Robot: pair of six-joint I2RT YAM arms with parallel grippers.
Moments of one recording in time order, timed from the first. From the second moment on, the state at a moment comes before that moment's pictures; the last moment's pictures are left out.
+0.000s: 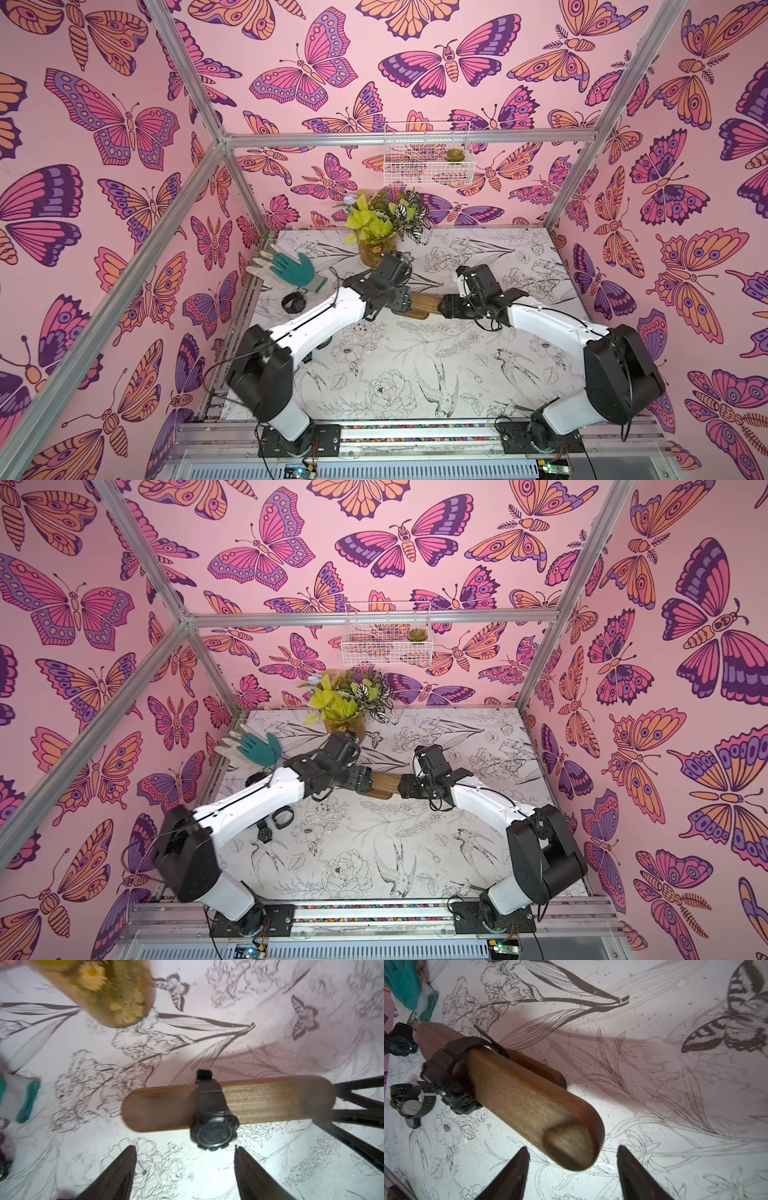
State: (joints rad) left arm -0.66 1.52 1.23 -0.62 -0.22 -0.32; right arm 0.49 1.50 0.94 -0.38 -0.15 0.46
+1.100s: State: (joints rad) left arm 0.02 1.93 1.45 -0.83 -0.14 -0.32; right arm 0.49 1.00 0.67 -0.44 -0.09 0.44
